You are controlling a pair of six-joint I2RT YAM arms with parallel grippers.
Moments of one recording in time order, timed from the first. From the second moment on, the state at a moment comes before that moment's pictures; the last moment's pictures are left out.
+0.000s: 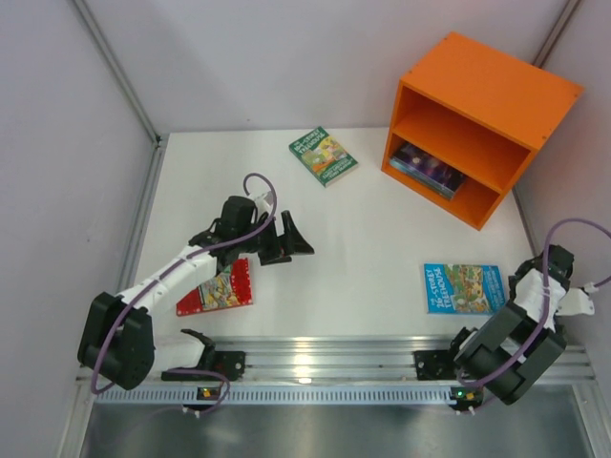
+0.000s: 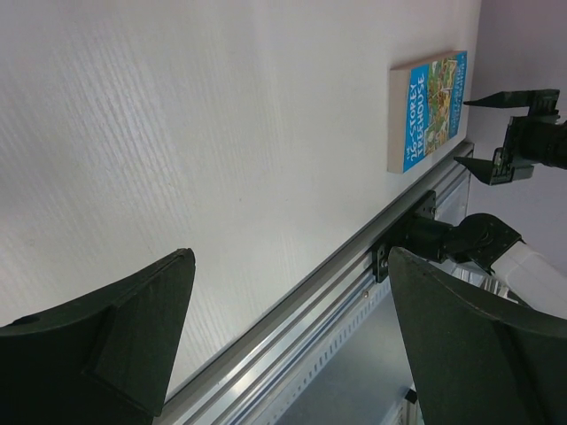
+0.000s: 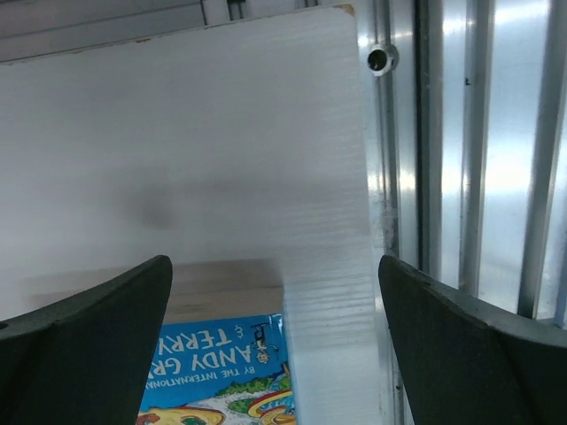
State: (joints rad) left arm -0.45 1.25 0.76 -0.22 0.54 -0.73; right arm -0.78 1.10 0.56 -0.68 0.39 0.88
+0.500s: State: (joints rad) left arm -0.45 1.26 0.76 -0.19 0.53 -0.73; right arm -0.71 1.01 0.40 -0.34 0.20 0.80
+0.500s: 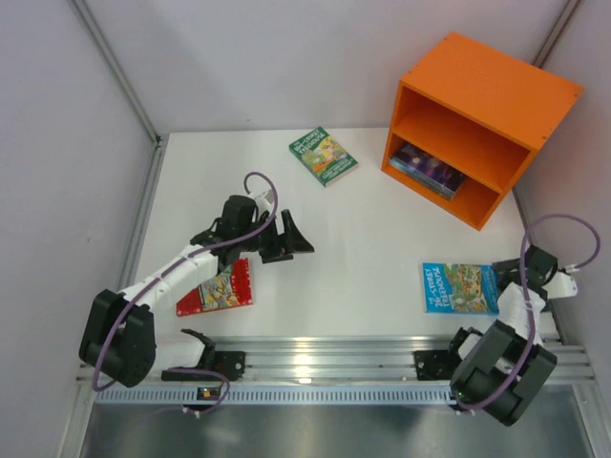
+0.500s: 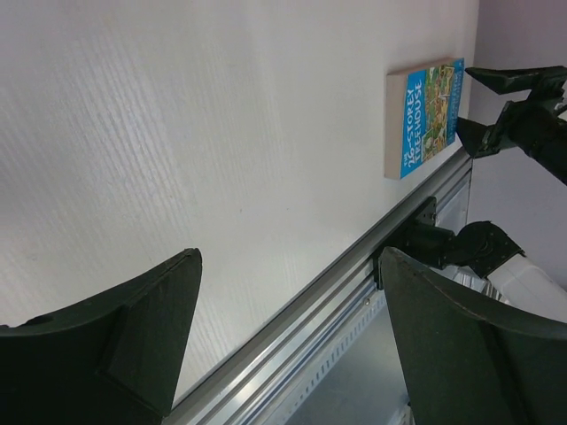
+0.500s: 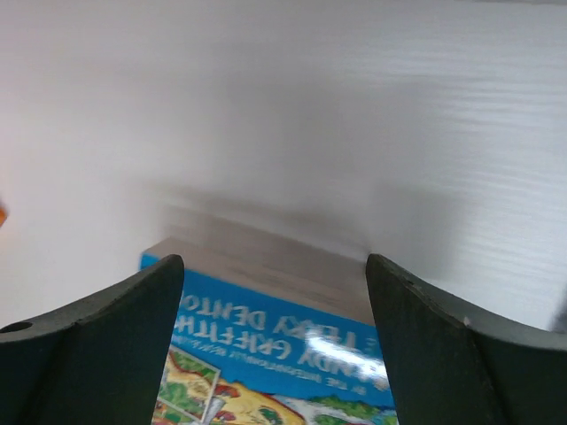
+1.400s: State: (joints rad) left arm -0.45 1.43 0.84 -0.15 0.49 -0.71; right arm 0.36 1.39 0.52 0.17 -0.07 0.71
